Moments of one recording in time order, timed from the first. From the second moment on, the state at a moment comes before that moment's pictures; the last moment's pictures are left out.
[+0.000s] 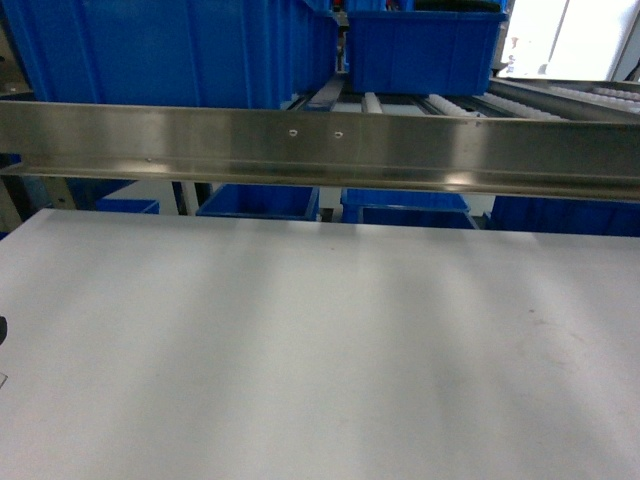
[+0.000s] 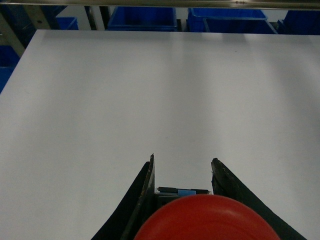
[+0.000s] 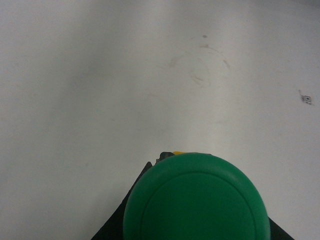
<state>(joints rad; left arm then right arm) -0.53 0.82 0.33 -0.01 -0.44 -0.26 0.11 1.31 0.17 0.54 0.01 -0.13</state>
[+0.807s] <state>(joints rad) -0.53 0.82 0.33 -0.01 -0.44 -0.26 0.10 1.31 0.17 0.54 0.01 -0.13</state>
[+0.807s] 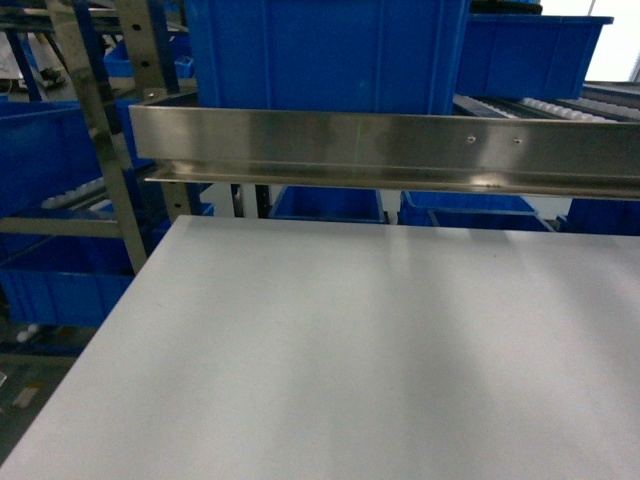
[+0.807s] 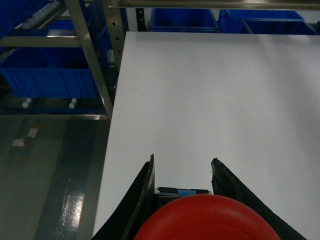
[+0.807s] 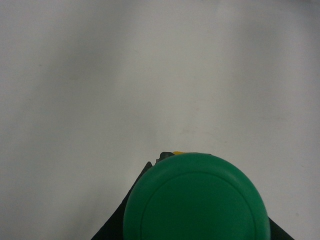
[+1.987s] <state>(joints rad) -0.53 0.82 0.33 -0.02 -0.43 -0.26 0.10 1.31 0.17 0.54 0.01 -0.13</state>
